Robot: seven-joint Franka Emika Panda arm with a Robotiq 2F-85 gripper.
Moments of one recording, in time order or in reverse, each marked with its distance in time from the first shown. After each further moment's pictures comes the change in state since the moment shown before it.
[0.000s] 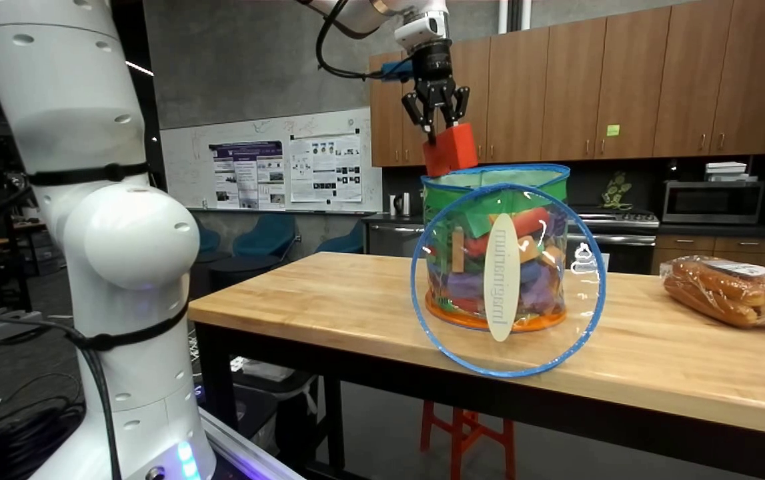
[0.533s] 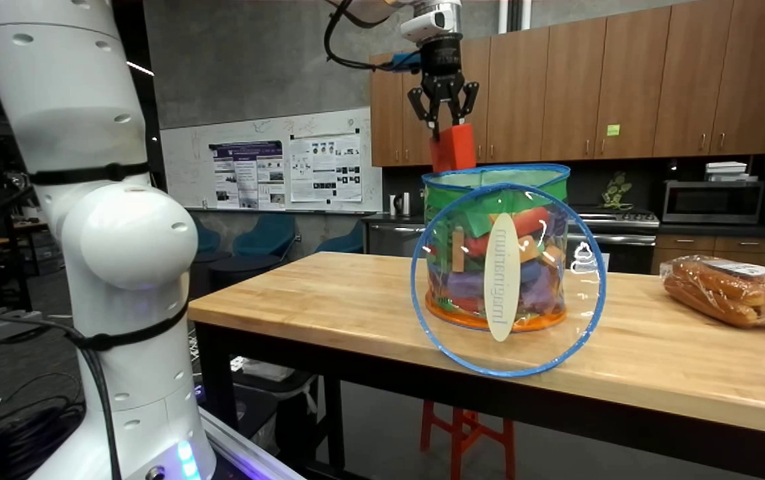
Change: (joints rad) arm -0.022 0.004 -0.031 0.020 0.077 -0.001 0.061
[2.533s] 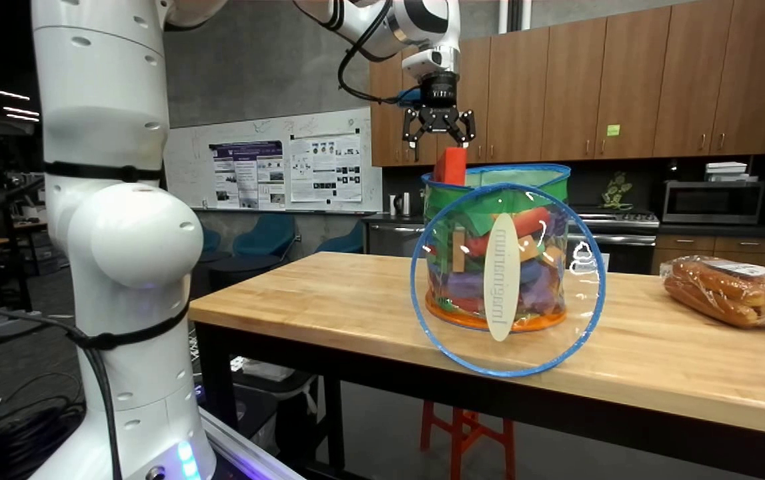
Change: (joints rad) arm 0.055 0.197 0.017 0.149 -0.045 -0.167 0.137
